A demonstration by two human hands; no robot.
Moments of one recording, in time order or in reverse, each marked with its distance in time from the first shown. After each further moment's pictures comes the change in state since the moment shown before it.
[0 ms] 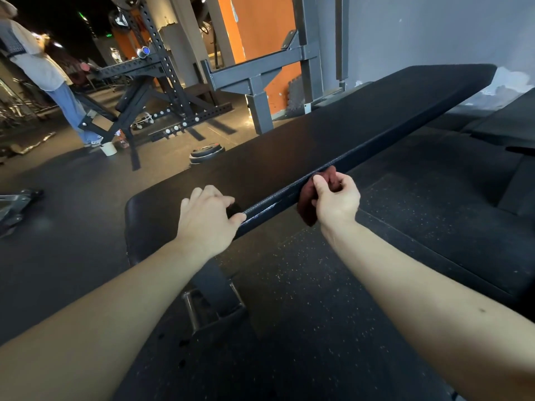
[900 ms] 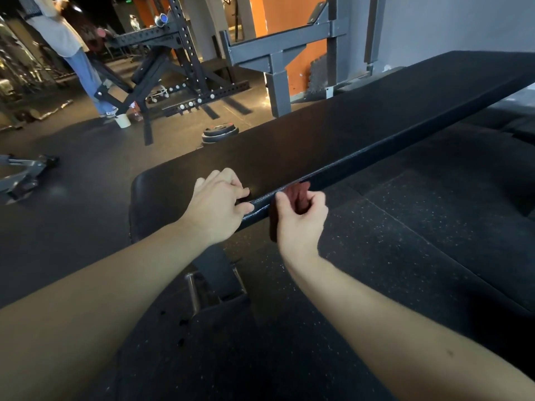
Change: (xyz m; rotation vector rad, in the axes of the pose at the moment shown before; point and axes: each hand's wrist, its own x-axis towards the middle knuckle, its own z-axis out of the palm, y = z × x) left_hand 0.017 -0.015 0.019 -0.082 0.001 0.117; right_hand -0.069 0.039 0.043 -0.085 -0.126 -0.093
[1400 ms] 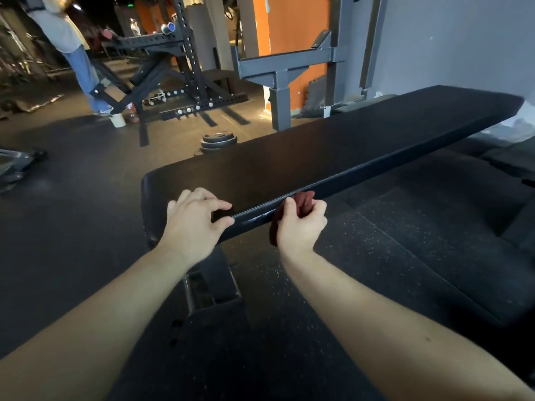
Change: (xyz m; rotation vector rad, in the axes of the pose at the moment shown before) left_hand -0.059 -0.041 -0.012 -0.154 0.128 -0.153; right_hand -0.022 -0.016 0.017 -0.006 0.095 0.095
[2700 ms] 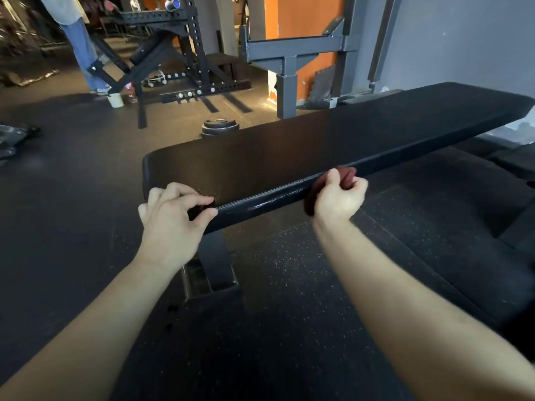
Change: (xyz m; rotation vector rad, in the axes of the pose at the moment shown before) left_hand -0.033 -0.030 0.008 -0.144 0.202 -0.119; right_hand 0.056 -0.014 -0.013 0.087 0.217 -0.056
